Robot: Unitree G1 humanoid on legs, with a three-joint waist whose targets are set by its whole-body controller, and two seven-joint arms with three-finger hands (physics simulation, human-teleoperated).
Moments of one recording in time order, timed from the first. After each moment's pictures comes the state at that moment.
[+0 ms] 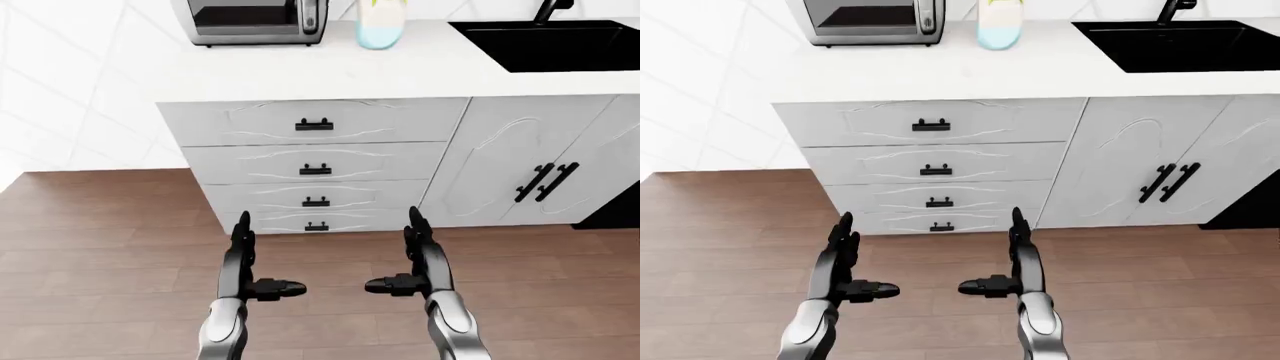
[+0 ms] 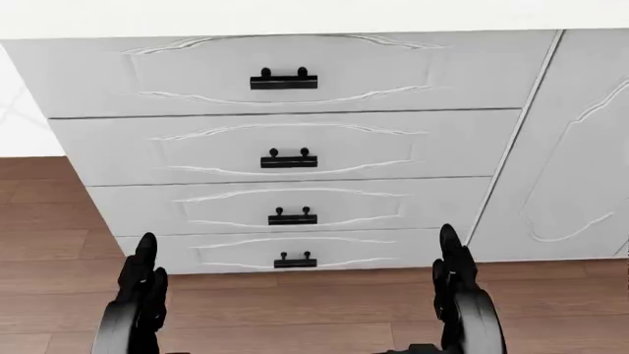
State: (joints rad) left arm 0.03 0.02 0.04 0.09 -0.01 0.06 -0.04; right arm 0.03 -0.01 -0.04 0.09 0.01 0.06 0.04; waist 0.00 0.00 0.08
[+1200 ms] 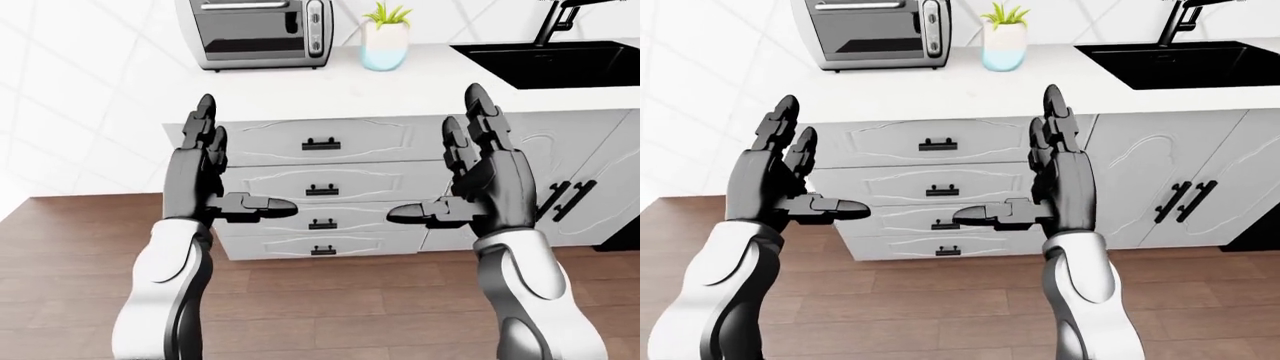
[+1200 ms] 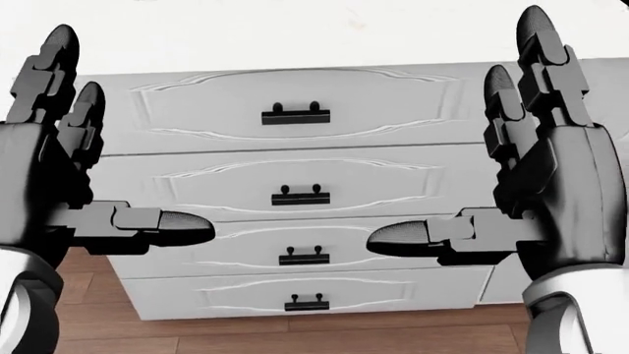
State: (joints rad) left arm -0.34 0.12 0.12 -0.66 -0.07 0.82 0.00; right arm -0.25 -0.08 -0.11 -0.79 0.16 0.75 -0.06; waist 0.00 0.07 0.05
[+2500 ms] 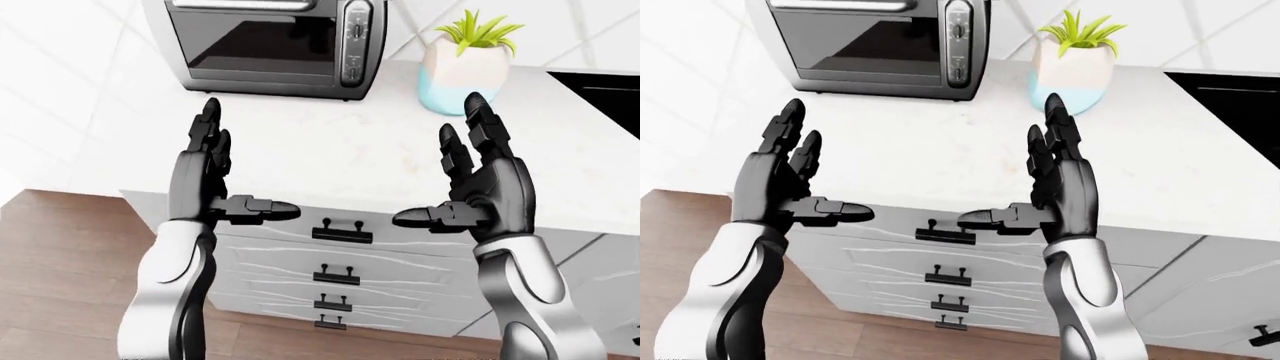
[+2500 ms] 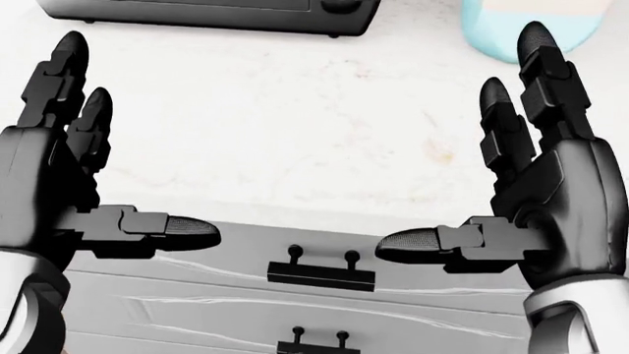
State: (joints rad) left arm -0.33 0.11 0.11 -0.66 -0.05 0.82 -0.01; right arm -0.21 -0.08 -0.14 -0.76 0.28 0.68 -0.09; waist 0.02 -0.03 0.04
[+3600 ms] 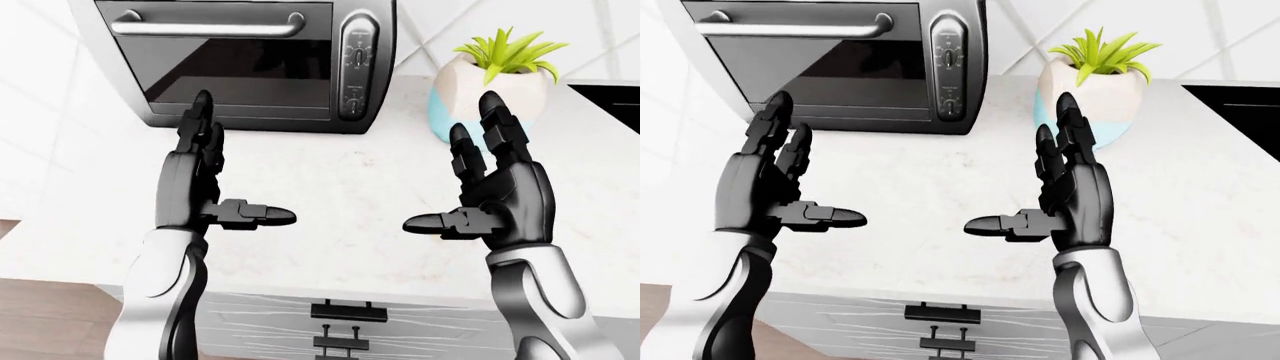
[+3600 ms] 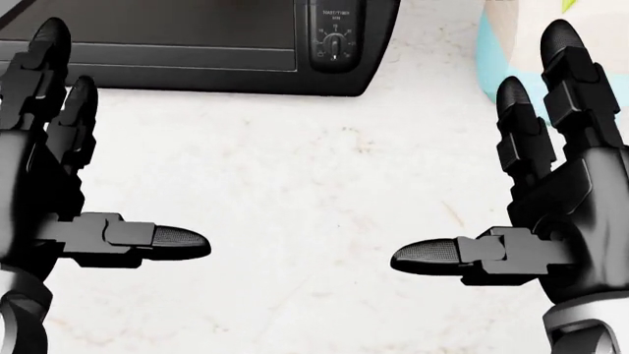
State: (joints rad) left arm -0.30 0.13 0.12 -0.72 -0.06 0.78 -0.04; right arm -0.17 -0.10 -0.17 -0.83 0.33 0.70 -0.10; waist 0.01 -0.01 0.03
